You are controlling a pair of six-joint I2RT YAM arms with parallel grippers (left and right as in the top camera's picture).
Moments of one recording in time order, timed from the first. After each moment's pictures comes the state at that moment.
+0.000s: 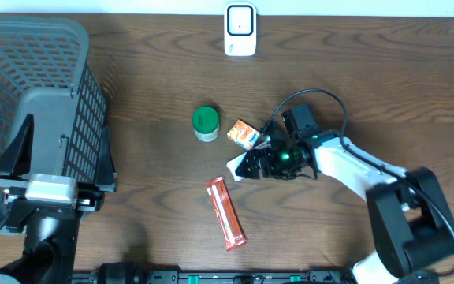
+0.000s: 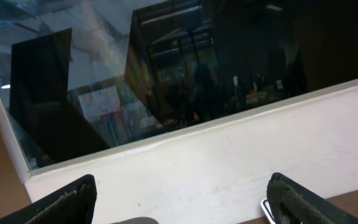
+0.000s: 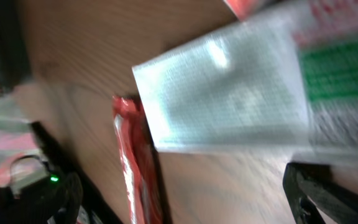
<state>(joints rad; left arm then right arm) 0.06 0.43 0.95 -0.22 0.21 0.20 0.40 1.74 0.90 -0.47 -0.69 0.33</state>
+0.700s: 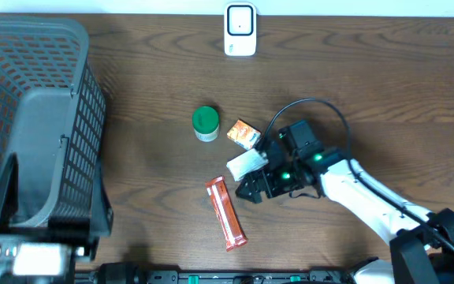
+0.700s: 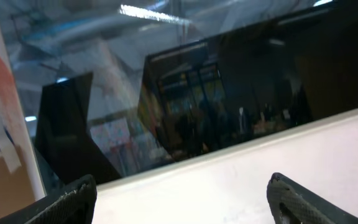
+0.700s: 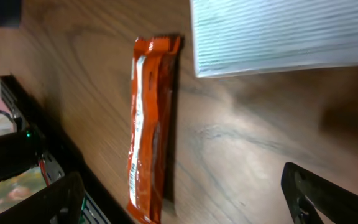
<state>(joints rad) 0.06 0.28 0.95 -0.21 0.21 0.20 0.50 1.54 0.80 -0.52 -0.63 0.22</state>
